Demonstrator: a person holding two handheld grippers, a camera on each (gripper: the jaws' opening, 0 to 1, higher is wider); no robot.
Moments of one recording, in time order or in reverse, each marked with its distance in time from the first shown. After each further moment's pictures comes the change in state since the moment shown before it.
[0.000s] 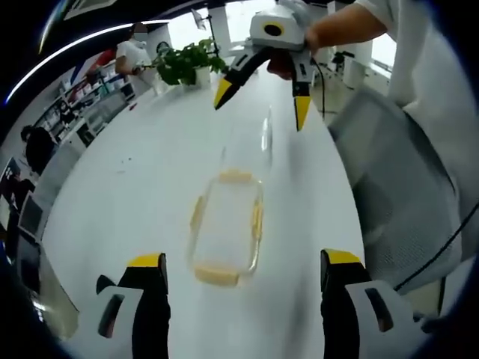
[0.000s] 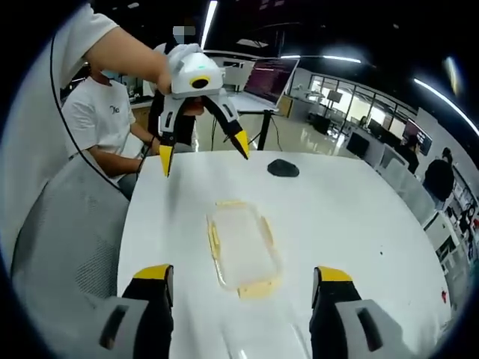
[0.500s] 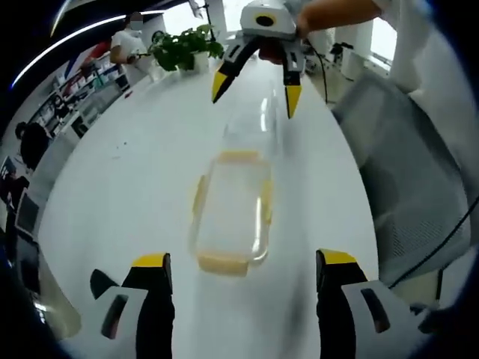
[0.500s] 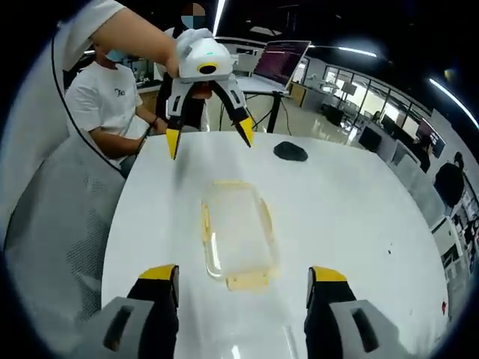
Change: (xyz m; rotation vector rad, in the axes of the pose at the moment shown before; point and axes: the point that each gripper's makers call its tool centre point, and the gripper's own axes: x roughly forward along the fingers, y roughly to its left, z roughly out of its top) left arm 0.018 0.014 -0.024 0.002 0.054 -0.026; right arm 0.023 -0.018 -0.024 -0.048 0.077 0.056
